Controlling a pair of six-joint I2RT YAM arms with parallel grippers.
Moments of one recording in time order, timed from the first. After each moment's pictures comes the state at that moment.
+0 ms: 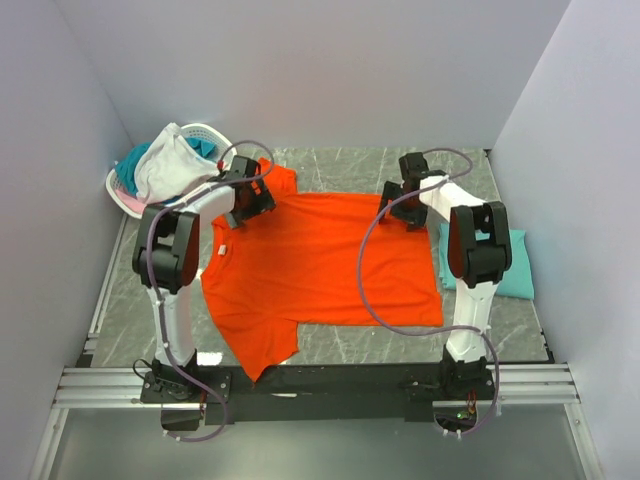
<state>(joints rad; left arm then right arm) -0.26 2.01 1.42 -0.42 -0.14 -0.73 0.16 2.06 1.52 -0.62 0.00 0.41</state>
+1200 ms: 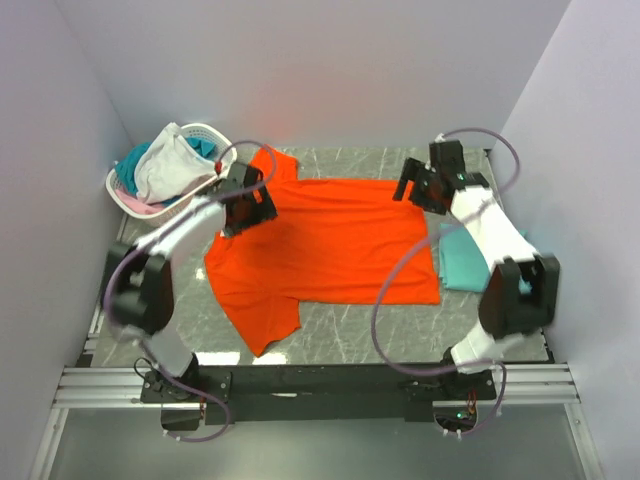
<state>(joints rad) -0.32 1.80 1.38 -0.58 -0.19 -0.71 0.12 1.73 1.47 -0.64 -0.02 0.39</state>
